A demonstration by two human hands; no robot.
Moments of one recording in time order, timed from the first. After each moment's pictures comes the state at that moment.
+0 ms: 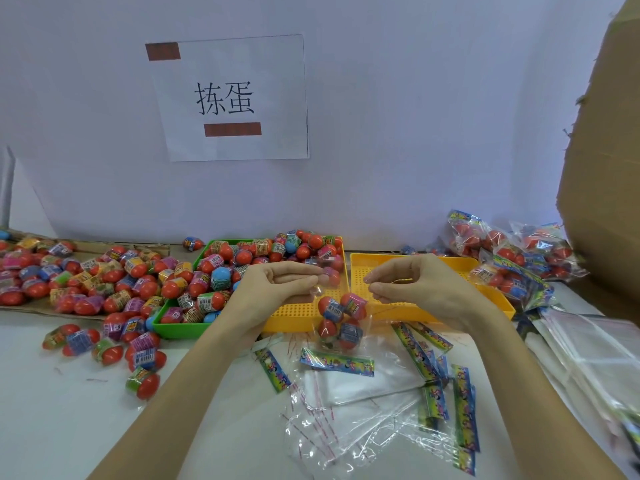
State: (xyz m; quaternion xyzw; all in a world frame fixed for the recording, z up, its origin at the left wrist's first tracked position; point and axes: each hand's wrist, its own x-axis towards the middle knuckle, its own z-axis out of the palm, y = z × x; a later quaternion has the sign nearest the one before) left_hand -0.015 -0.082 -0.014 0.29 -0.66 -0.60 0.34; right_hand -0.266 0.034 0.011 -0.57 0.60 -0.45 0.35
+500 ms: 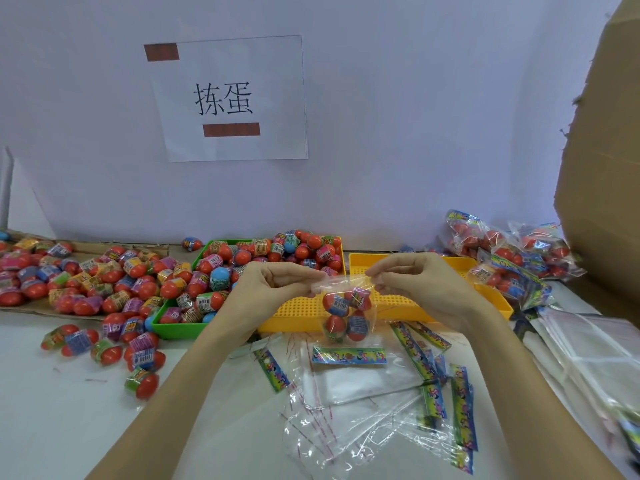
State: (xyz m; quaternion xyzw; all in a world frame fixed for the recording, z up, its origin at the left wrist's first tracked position) left_hand -0.006 -0.085 -0.015 0.25 -0.74 -0.51 0.36; right_hand -0.267 0.032 0.008 -0.53 0.57 -0.50 0.36
